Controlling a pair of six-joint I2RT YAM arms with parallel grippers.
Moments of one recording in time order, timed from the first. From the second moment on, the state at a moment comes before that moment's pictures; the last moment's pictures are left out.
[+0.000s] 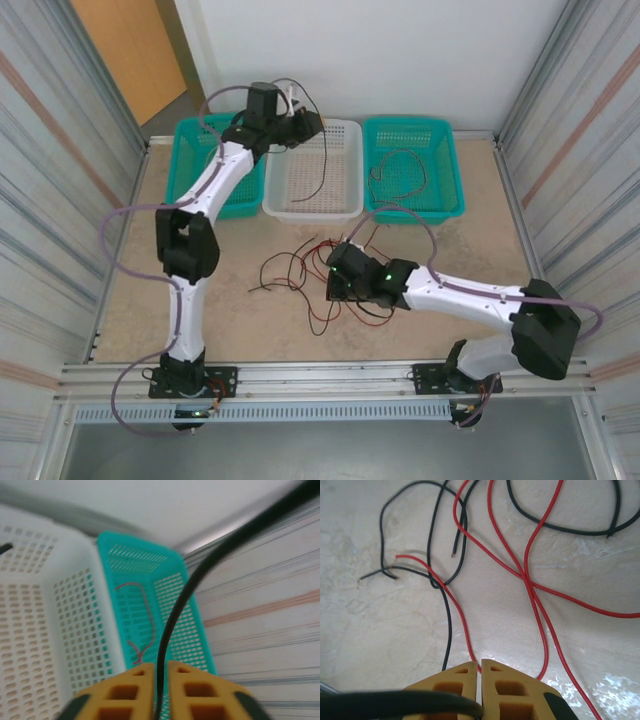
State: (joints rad) left arm -0.36 2.20 2.13 -0.40 0.55 -0.69; right arm 1.02 1.34 0.87 -0.47 0.11 0.97
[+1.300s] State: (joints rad) left arm -0.89 0.94 0.93 -0.23 0.43 -0.19; right arm 0.97 1.06 1.22 -0.47 0.12 0.72
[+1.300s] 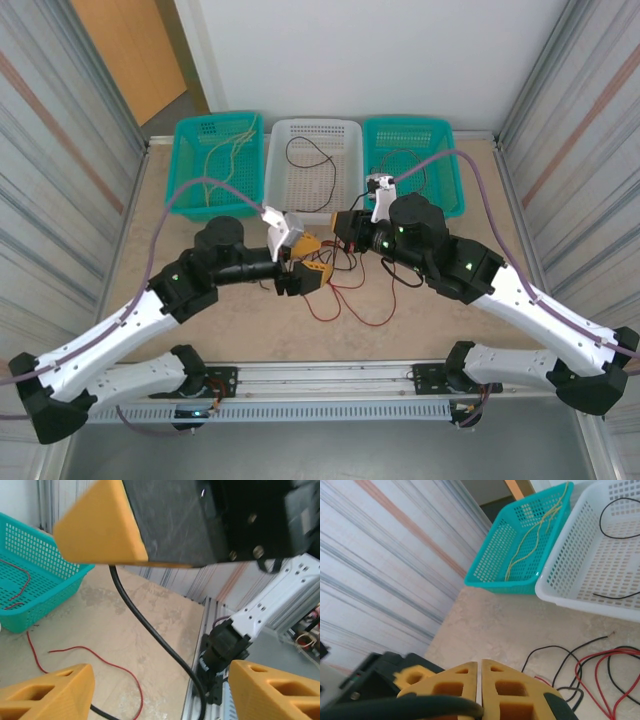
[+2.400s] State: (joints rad) left arm -1.17 0.99 0.89 -0.29 -0.06 -0.06; right arm 0.95 1.06 1.22 -0.42 0.10 0.73
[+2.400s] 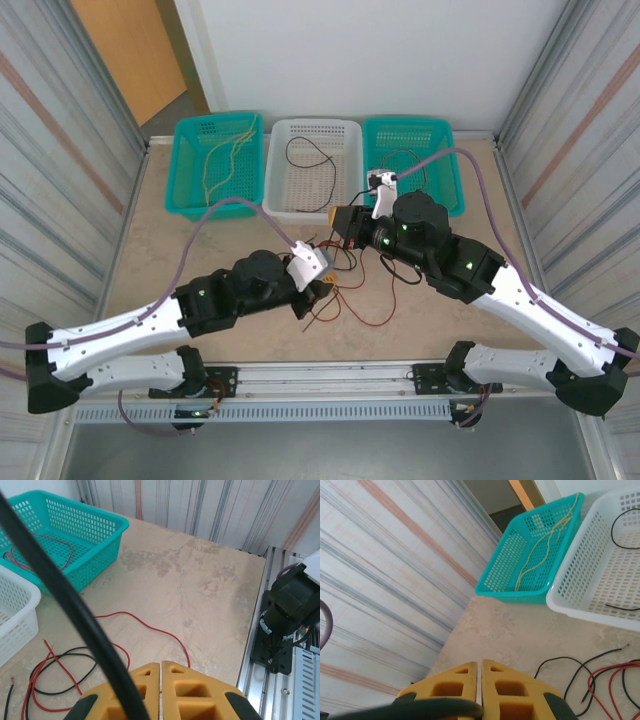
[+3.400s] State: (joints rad) left arm -0.50 1.62 1.73 -0.38 0.31 -0.14; right arm 0.71 0.80 0.96 -0.95 0.32 0.92
